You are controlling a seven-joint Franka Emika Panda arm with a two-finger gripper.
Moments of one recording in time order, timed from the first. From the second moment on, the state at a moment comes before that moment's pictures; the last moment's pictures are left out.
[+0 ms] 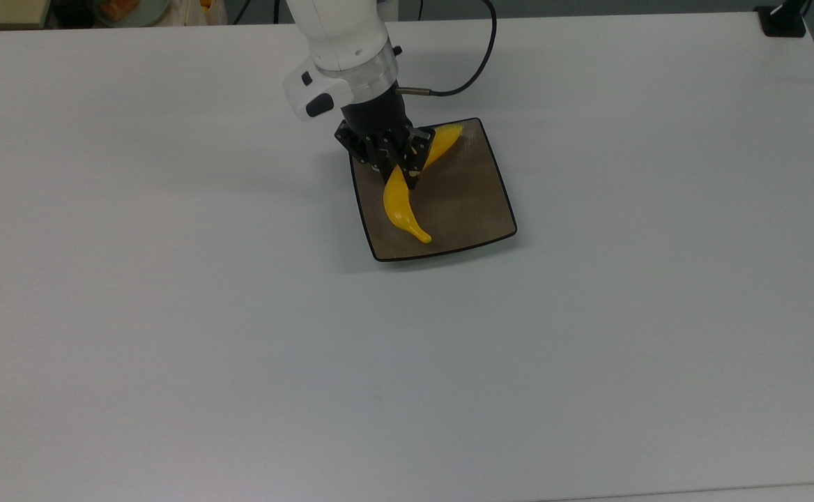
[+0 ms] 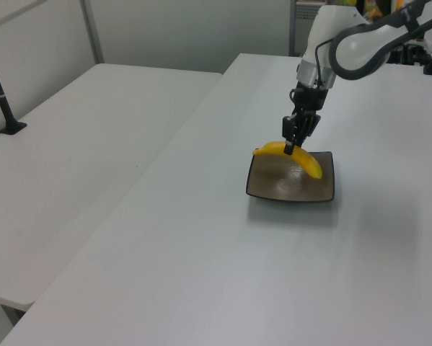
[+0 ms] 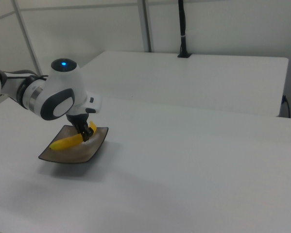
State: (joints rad) arm 0.02 0.15 0.15 -2.07 0.33 2.42 0.23
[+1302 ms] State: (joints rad) arm 0.03 0.02 0.15 -1.90 0.20 2.07 0.23
